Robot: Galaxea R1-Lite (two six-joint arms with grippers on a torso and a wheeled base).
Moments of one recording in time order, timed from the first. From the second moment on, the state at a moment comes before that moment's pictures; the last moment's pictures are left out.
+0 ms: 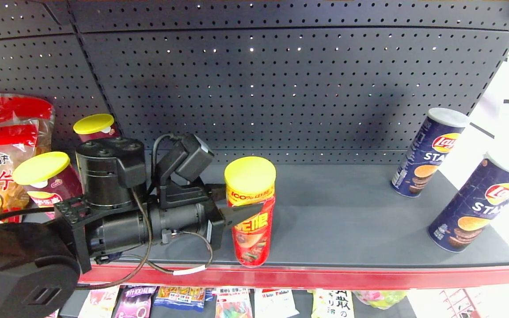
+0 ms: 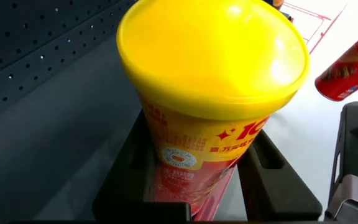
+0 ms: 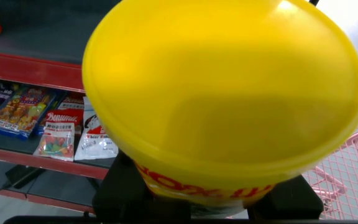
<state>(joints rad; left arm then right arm) -0.61 1.69 -0.66 -0.82 -0.45 0.09 0.12 0.10 -0.04 0.04 -0.01 -0.09</state>
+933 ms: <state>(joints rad) -0.61 1.67 -0.63 -0.82 -0.44 0.09 0.12 0.10 -0.04 0.04 -0.01 -0.09</state>
